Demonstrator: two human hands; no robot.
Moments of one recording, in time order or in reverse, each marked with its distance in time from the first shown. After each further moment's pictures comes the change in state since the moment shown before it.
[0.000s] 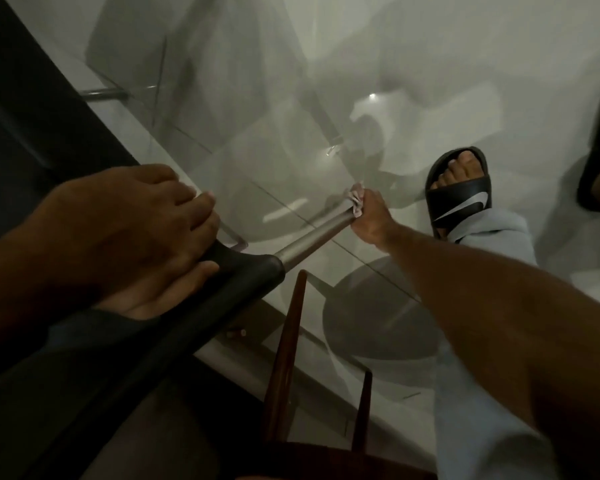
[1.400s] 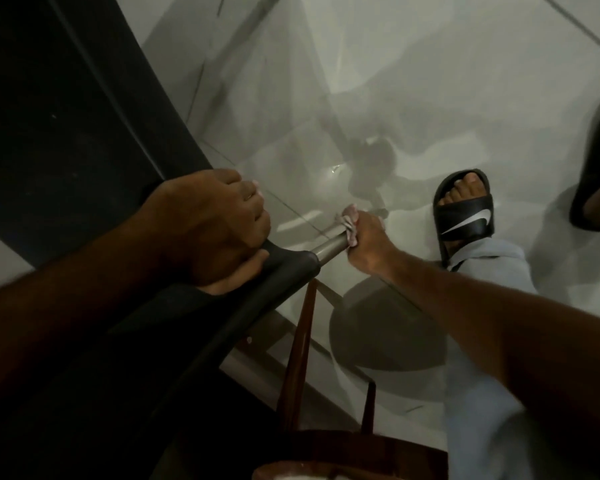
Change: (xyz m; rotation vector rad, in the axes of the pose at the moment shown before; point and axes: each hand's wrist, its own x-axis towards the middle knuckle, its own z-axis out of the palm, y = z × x) left_hand 0.000 -0.003 -0.020 -0.022 0.079 0.039; right_hand -0.059 -0.040 0.011 -0.038 -0.053 -0.175
